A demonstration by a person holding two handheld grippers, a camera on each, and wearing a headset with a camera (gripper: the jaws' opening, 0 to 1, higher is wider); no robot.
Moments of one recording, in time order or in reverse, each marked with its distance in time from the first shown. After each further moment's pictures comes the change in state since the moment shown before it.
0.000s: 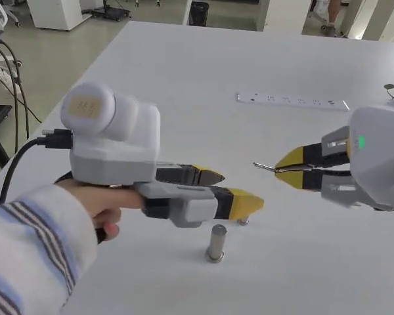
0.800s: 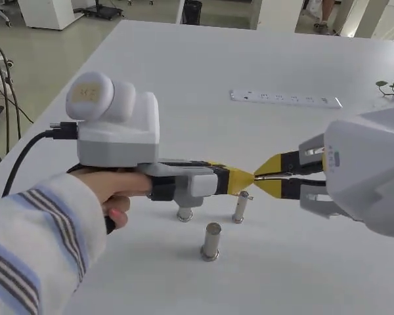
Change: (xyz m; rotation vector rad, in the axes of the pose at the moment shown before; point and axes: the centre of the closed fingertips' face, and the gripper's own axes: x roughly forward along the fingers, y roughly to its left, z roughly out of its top) left arm 0.010 0.000 0.008 -0.120 -0.036 -0.044; right arm 0.007 0.013 0.018 -0.026 -0.029 0.005
